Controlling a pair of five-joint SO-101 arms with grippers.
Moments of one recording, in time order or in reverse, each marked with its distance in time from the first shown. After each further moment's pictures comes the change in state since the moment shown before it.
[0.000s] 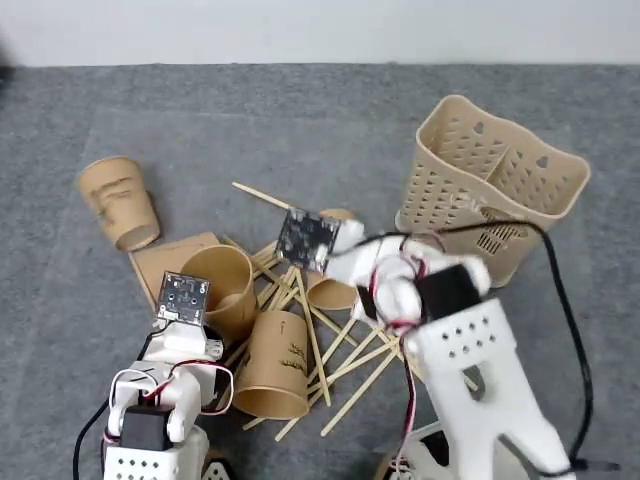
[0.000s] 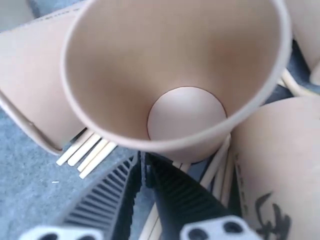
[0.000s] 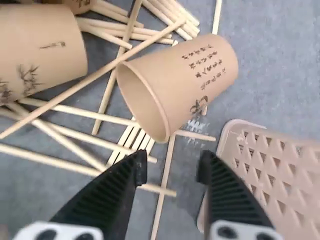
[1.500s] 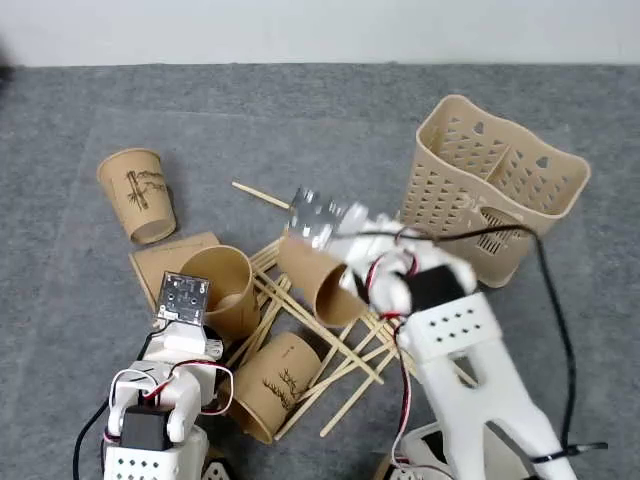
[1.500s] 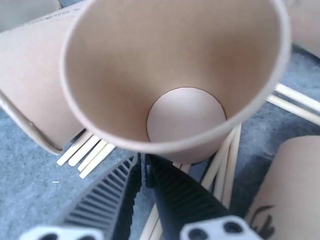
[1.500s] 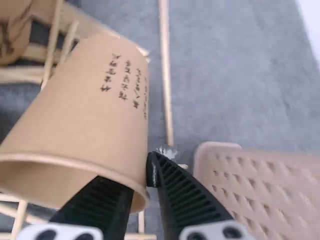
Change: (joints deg) left arm 0.0 0.0 0.0 0.0 0.0; right arm 2.3 5.5 0.3 -15.9 -7.6
